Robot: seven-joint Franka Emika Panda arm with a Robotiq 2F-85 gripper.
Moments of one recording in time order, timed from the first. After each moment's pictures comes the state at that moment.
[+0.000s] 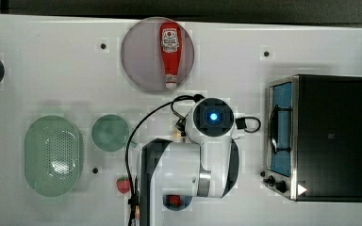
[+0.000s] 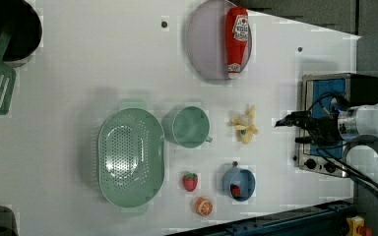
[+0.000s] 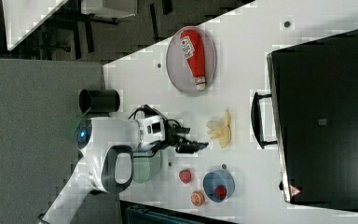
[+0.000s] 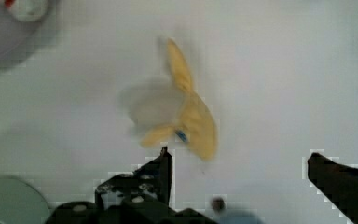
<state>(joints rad) 0.01 0.04 -0.08 -2.38 -0.02 0.79 -0.35</state>
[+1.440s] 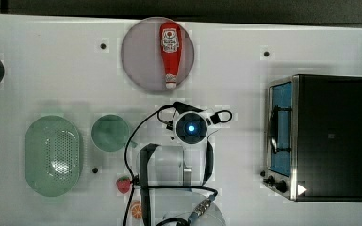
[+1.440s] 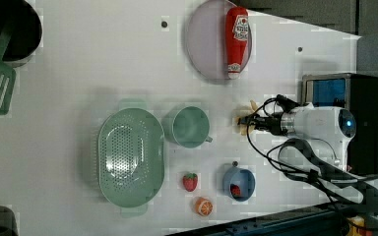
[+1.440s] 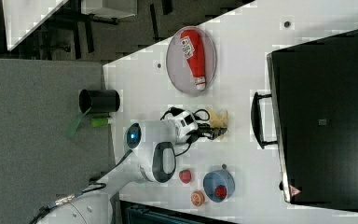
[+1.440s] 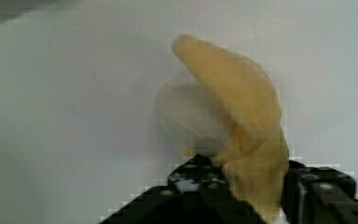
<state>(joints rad) -0.01 0.38 -0.01 -2.43 -0.02 1.20 -0.46</state>
